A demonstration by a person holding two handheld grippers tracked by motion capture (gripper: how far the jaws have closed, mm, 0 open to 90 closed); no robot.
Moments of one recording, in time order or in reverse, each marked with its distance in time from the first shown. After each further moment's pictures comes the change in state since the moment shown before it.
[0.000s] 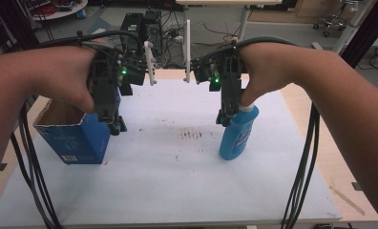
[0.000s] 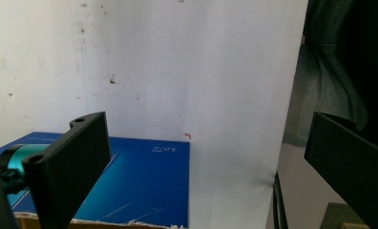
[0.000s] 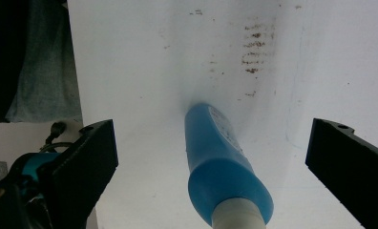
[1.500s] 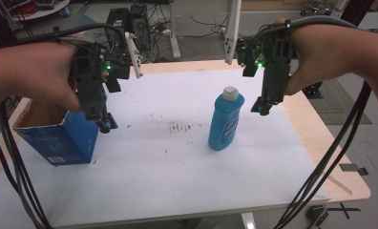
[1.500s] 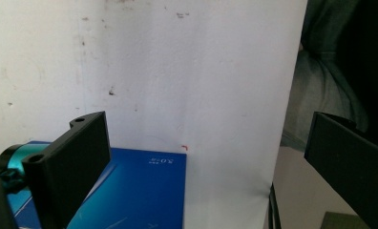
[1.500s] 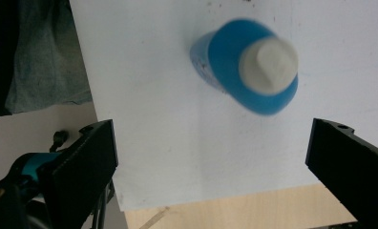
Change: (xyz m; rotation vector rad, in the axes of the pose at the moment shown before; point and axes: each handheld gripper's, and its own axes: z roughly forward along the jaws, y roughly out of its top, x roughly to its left) left arm -0.004 0.013 0.000 -0.022 0.007 -0.021; right arm 0.031 -0.100 -0.025 -0.044 -0.059 0.153
